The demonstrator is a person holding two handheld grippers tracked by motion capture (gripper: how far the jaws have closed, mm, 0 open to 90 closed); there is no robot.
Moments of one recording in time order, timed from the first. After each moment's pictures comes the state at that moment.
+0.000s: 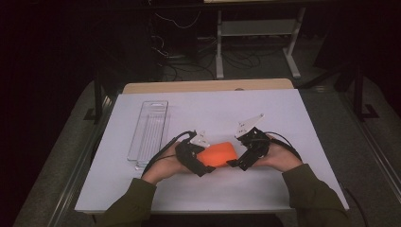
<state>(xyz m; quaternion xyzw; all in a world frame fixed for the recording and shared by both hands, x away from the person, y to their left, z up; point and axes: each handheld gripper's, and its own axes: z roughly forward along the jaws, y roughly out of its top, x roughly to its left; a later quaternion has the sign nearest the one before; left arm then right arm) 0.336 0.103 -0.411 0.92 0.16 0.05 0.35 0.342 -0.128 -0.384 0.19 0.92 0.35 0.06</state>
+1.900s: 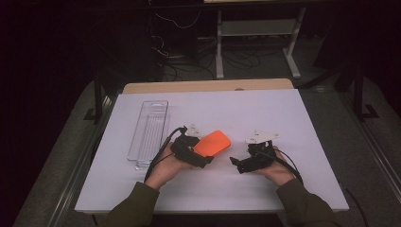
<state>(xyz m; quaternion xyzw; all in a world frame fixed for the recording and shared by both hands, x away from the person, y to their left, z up) 0.338 0.114 -0.404 0.89 0.29 0.07 0.35 0.313 -0.143 -0.426 0.37 0.82 0.40 0.17</state>
